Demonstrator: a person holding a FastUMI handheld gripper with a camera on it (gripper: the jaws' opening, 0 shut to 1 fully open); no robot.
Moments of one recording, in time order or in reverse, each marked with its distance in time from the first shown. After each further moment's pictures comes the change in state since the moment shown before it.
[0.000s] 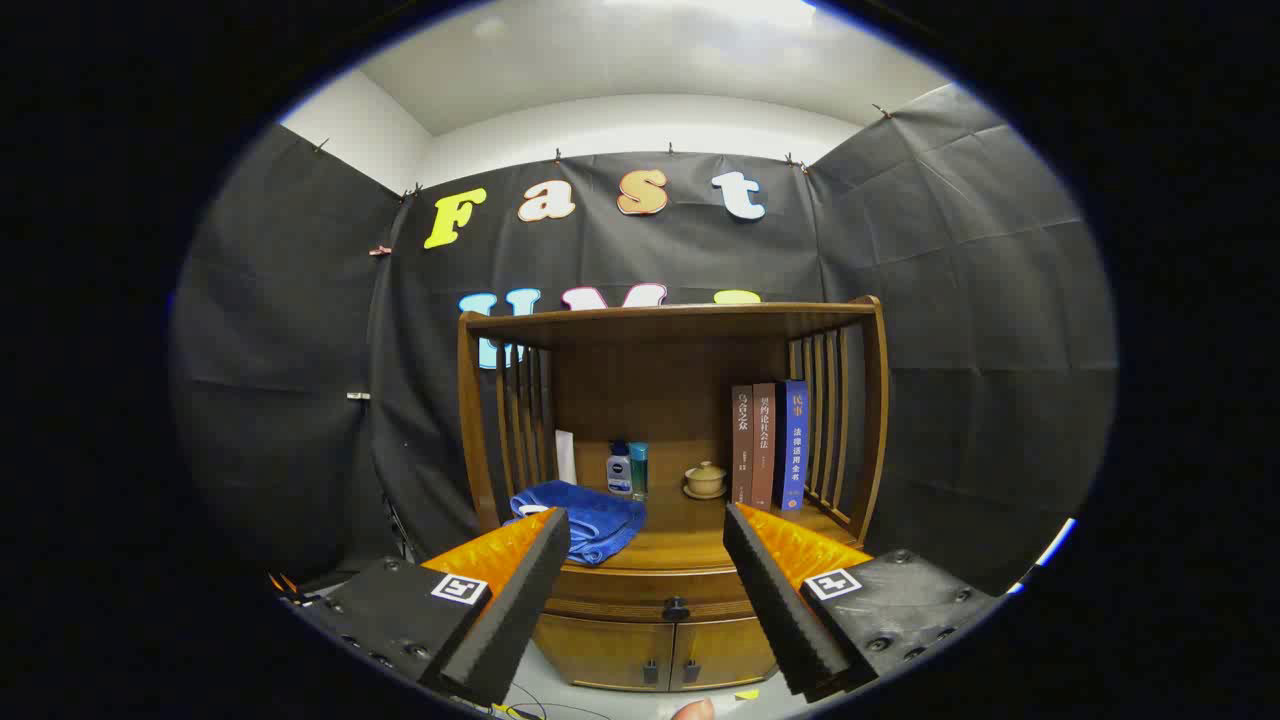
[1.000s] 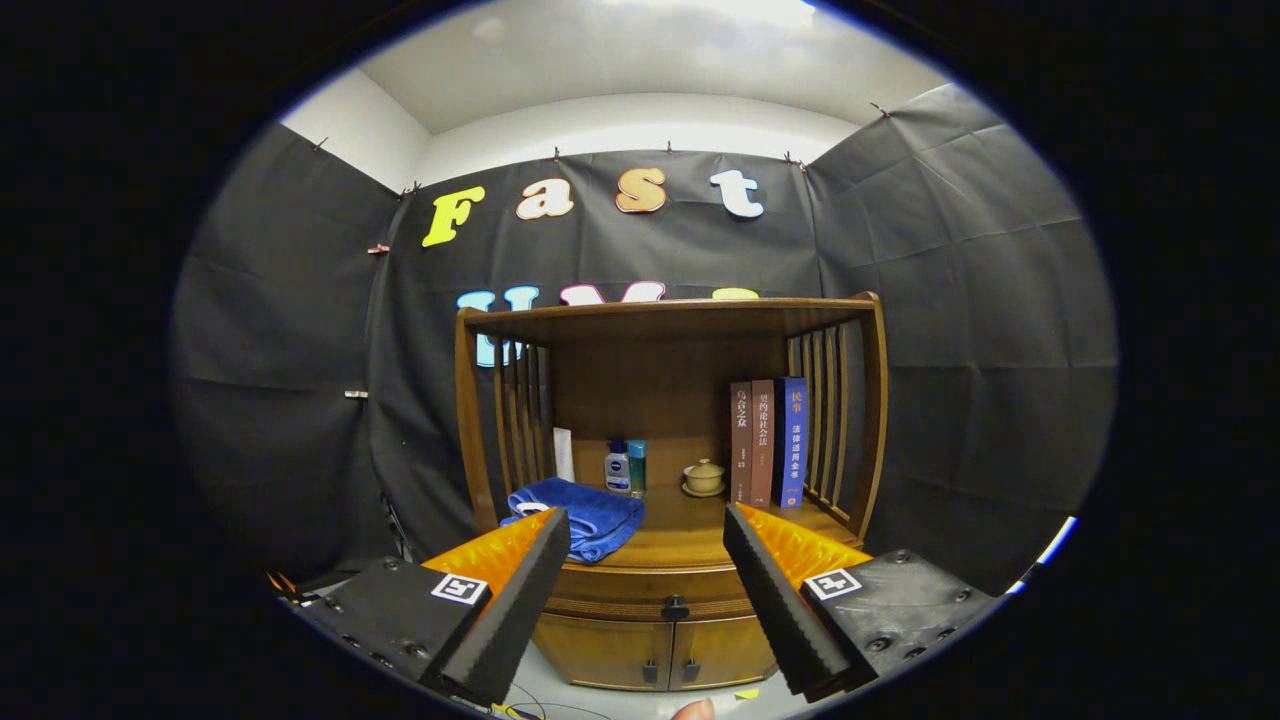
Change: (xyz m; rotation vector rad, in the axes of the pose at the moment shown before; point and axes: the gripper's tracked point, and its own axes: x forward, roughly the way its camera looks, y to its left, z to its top) arm 0.002 -0.002 -0.008 -0.006 0.004 -0.014
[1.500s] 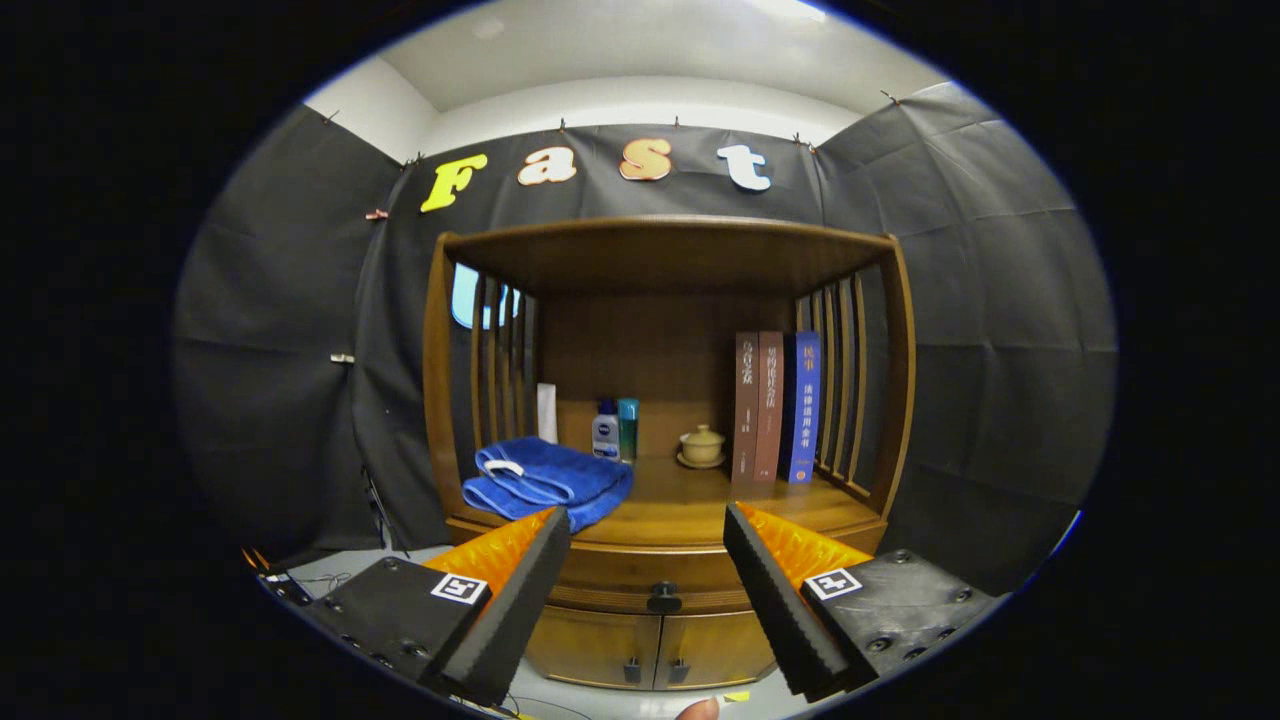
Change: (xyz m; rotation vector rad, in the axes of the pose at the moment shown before) arm 0.059 -0.012 -0.102 -0.039 0.054 -0.016
